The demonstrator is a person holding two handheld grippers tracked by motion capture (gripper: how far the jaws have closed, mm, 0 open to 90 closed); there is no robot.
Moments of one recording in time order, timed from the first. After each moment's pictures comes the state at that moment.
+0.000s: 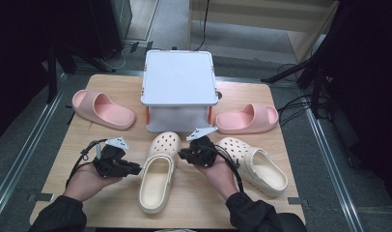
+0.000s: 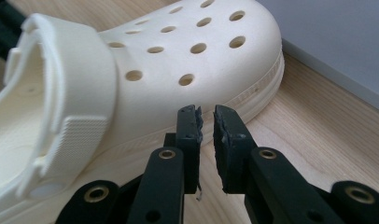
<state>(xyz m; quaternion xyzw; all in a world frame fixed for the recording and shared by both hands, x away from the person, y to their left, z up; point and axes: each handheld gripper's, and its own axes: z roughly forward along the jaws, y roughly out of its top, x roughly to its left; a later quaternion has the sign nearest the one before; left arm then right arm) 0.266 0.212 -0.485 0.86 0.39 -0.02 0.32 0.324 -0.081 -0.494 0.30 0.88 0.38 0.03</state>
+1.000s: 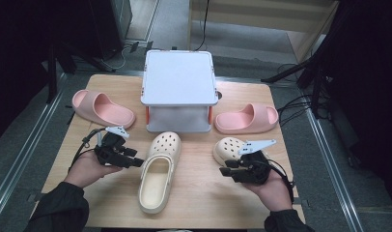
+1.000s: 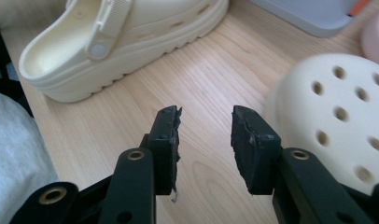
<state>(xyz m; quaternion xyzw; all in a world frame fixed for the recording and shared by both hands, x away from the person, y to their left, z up) 0.299 0.218 -0.481 0.86 0.39 -0.03 0.33 0.271 -0.210 -0.448 0.32 0.87 0.37 0.03</state>
